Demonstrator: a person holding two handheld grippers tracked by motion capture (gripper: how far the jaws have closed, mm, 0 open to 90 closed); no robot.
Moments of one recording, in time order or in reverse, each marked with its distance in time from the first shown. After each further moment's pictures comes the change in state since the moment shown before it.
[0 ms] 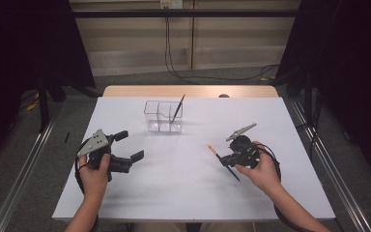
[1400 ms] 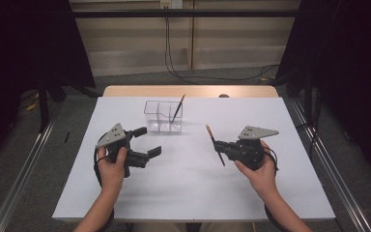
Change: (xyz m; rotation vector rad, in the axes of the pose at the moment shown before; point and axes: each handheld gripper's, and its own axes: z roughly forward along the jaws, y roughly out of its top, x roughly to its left) left arm -0.016 0.012 0.047 -0.039 -0.124 -0.068; right arm 0.010 -0.007 -0.020 -0.538 0.050 -0.072
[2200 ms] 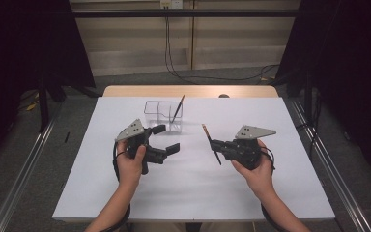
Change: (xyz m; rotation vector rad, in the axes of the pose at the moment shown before) left arm -0.015 0.006 0.046 -0.017 -0.085 -0.059; right arm 0.008 0.006 0.004 -0.026 0.018 -0.023
